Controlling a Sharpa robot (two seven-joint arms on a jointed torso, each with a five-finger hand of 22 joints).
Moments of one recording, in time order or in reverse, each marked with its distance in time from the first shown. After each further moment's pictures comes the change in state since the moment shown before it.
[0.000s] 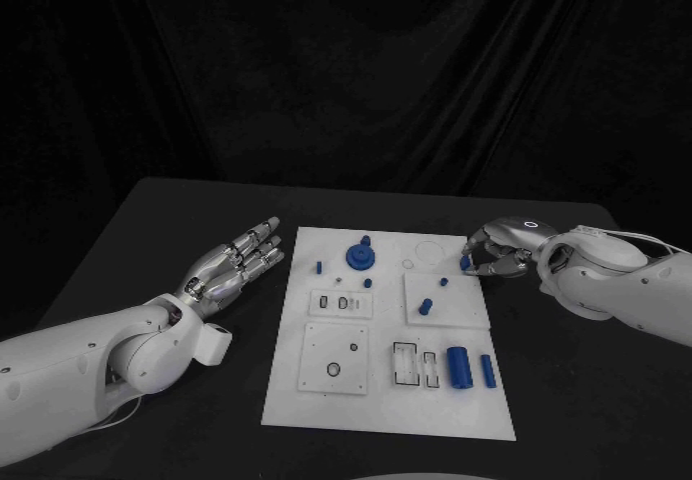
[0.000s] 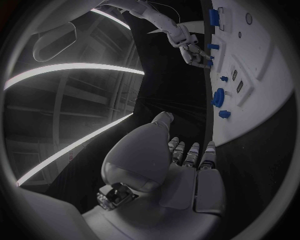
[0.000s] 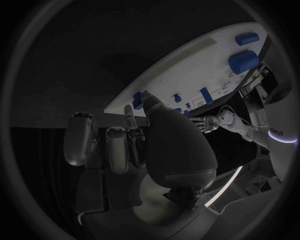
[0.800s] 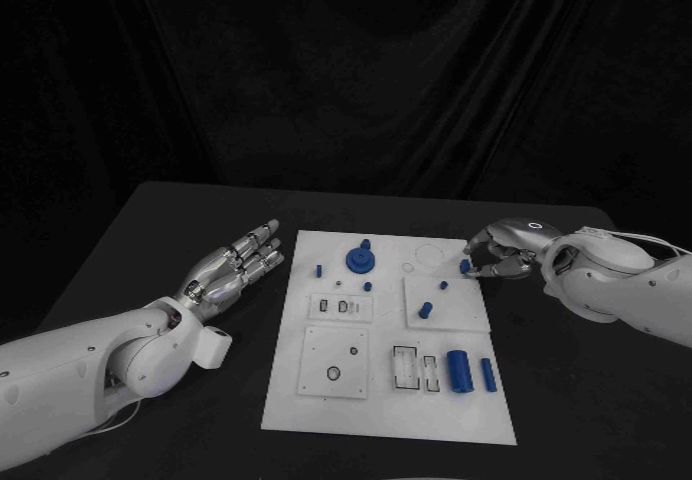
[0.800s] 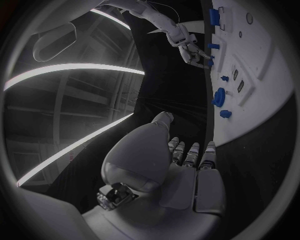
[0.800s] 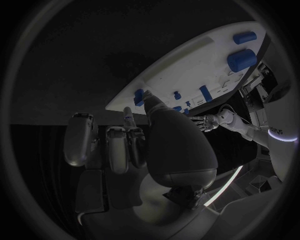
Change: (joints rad) left arm 0.002 0.000 0.000 0.001 0.000 -0.002 0.002; left_hand 0.000 0.000 -0.003 0.003 0.000 0.000 0.000 0.000 0.000 0.000 0.000 0.000 0.000 0.000 0.000 0.000 -0.001 0.000 0.000 0.000 0.000 0.000; right arm 0.010 -0.020 0.000 0.016 0.000 0.001 -0.002; right_hand -0.023 -0.003 0.000 0.000 -0.058 -0.043 0.000 -0.025 -0.021 0.000 0.000 0.000 0.000 0.000 0.000 0.000 0.000 0.000 0.000 0.000 0.004 -0.001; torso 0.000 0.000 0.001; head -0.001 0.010
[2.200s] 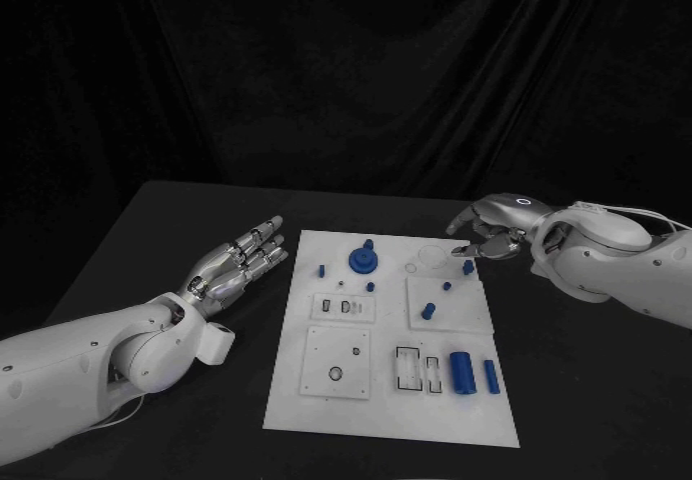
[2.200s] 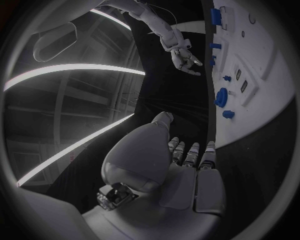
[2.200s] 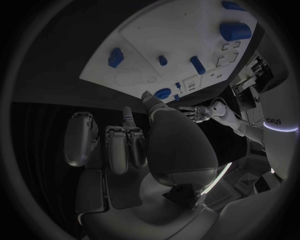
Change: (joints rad) left arm 0.013 0.001 0.000 0.007 0.000 0.000 -0.002; left_hand 0.001 0.001 -0.003 0.003 0.000 0.000 0.000 0.000 0.000 0.000 0.000 0.000 0.000 0.000 0.000 0.000 0.000 0.000 0.004 -0.003 0.000 0.000; right arm 0.095 0.007 0.001 0.088 0.000 0.015 0.005; right_hand -0.021 0.010 0.042 -0.036 0.019 -0.005 0.005 -0.004 0.037 0.000 0.007 0.000 0.000 0.000 0.007 0.000 0.000 0.000 -0.007 0.007 0.017 0.000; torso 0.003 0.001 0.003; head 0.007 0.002
